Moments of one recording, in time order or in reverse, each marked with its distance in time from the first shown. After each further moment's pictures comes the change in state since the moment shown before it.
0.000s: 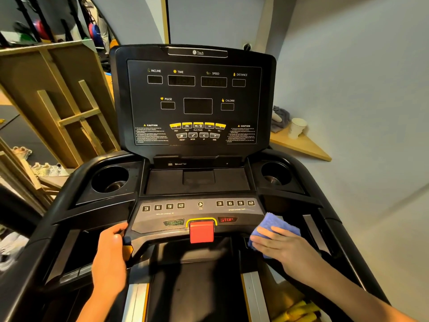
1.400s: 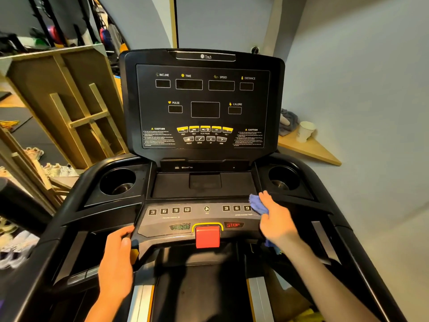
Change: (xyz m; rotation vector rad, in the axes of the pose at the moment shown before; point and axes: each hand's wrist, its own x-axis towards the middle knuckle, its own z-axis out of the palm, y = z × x) left_hand 0.002 0.003 0.000 0.138 -0.014 0.024; right_hand 0.095 0.006 -0.067 1.055 0.045 1.046
